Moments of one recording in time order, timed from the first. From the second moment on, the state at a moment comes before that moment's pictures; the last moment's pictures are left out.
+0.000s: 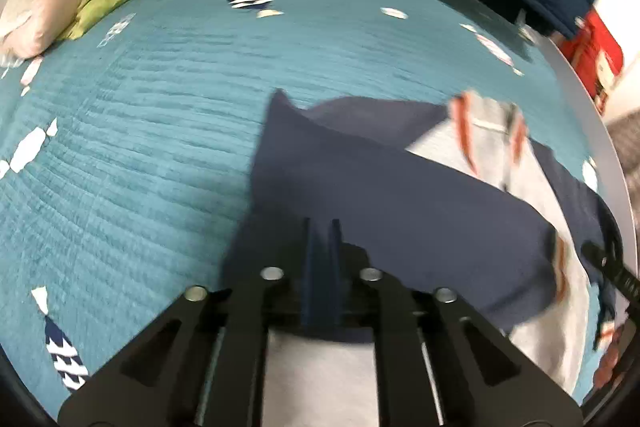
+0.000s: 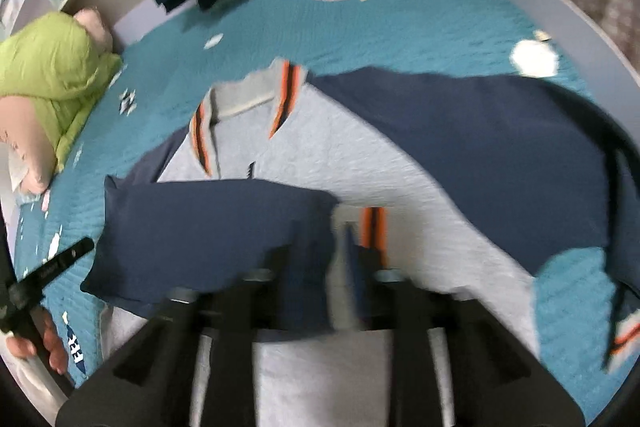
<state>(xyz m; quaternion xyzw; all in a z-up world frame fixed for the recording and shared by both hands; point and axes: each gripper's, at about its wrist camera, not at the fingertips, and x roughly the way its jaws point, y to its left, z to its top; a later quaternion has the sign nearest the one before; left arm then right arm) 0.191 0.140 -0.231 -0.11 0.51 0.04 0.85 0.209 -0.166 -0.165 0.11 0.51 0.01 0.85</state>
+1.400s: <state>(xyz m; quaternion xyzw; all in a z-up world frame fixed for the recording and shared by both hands) 0.133 -0.072 -0.246 0.01 0.54 -0.13 0.83 0.016 -0.441 -0.206 0.47 0.38 -0.21 0.76</state>
